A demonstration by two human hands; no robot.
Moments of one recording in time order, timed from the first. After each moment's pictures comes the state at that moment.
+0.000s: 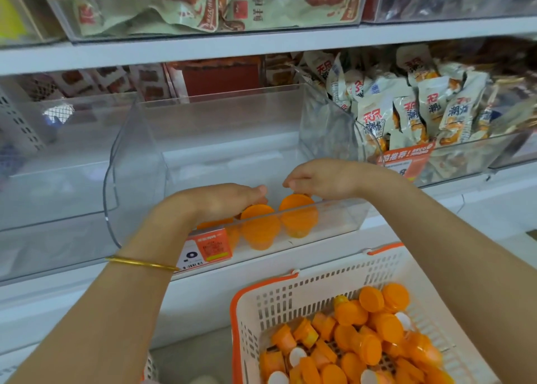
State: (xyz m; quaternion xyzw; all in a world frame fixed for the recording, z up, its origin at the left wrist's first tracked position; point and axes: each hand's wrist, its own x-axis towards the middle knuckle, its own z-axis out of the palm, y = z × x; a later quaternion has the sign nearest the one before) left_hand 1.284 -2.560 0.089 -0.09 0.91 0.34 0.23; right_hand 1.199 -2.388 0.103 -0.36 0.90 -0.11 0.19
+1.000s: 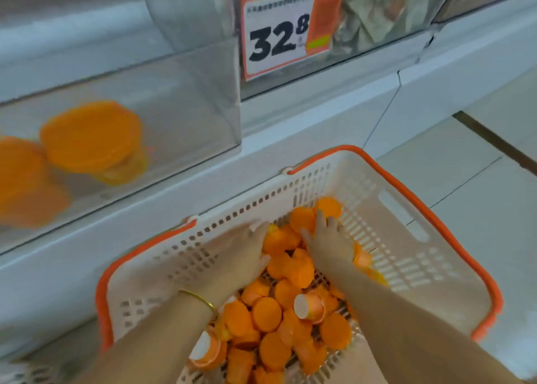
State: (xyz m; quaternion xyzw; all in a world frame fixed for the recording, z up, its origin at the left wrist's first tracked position) left_hand 1.258 -2.395 -0.203 0.11 0.96 0.14 0.20; right_hand 1.231 -2.211 -0.252 0.08 0.98 -0.11 0.17
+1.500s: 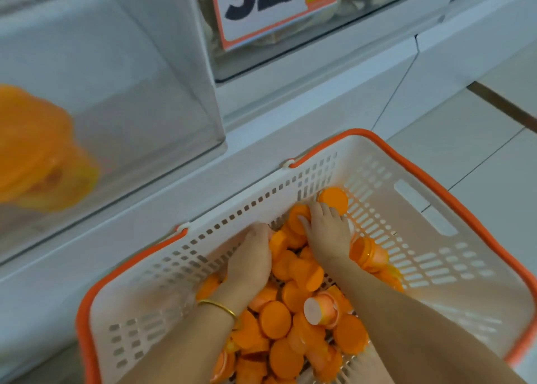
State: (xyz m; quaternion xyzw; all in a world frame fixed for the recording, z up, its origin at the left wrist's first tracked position) left_hand 1.250 -2.377 -0.253 -0.01 0.95 0.26 0.14; right_hand 1.211 -2.222 -0.293 0.02 0.99 -0.16 0.04
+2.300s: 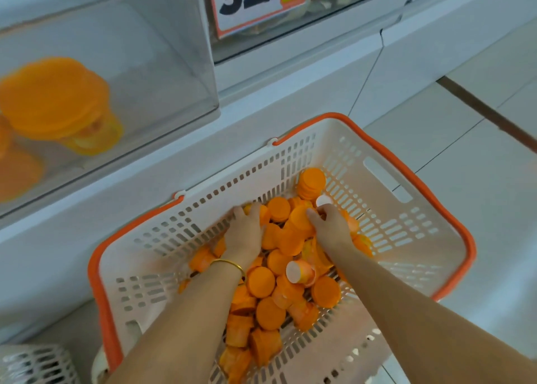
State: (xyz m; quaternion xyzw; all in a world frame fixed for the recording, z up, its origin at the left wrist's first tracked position) left_hand 1.262 -2.364 -0.276 -0.03 0.97 0.18 0.17; right_hand 1.271 -2.200 -0.229 0.22 0.86 -0.43 0.15
